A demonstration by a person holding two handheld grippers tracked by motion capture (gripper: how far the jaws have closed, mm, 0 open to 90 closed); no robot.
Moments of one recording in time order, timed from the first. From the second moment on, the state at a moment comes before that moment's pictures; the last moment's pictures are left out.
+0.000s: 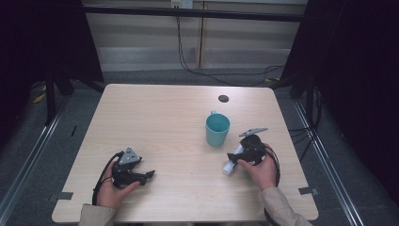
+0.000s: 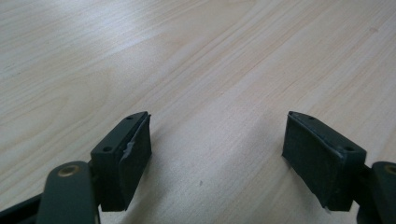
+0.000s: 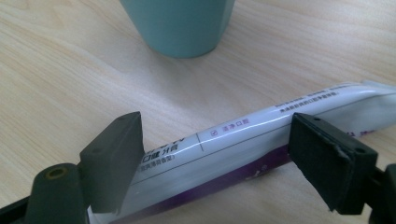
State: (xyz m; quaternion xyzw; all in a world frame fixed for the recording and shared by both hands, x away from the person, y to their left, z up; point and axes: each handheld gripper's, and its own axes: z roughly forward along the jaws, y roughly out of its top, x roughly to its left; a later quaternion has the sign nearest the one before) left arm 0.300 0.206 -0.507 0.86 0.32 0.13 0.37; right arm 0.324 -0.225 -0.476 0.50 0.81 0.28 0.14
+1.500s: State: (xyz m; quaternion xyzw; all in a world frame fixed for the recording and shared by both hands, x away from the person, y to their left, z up) left arm 0.300 0.206 -0.507 0.86 0.32 0.14 0.37; right arm 0.335 -0.251 -0.475 0.56 0.78 0.24 0.12
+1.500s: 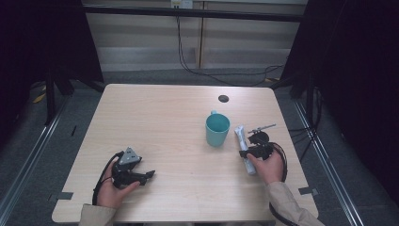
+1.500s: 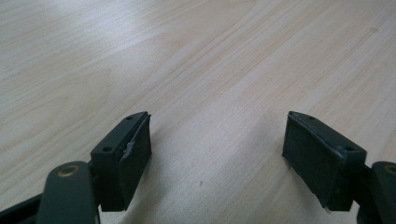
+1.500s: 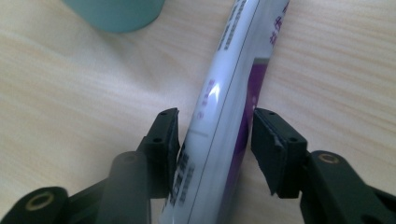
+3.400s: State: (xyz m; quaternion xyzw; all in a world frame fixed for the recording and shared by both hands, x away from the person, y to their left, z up) left arm 0.300 0.206 -0.507 0.86 0.32 0.14 0.37; right arm 0.326 -0.269 -0.415 0.54 0.69 0.45 0.19
